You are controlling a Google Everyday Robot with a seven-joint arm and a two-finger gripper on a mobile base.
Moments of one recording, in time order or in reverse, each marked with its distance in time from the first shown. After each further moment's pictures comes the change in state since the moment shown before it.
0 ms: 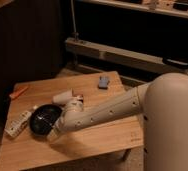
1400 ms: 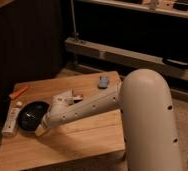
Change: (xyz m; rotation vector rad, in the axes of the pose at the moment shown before) arm -0.060 0.014 0.036 -0.016 -0.031 0.002
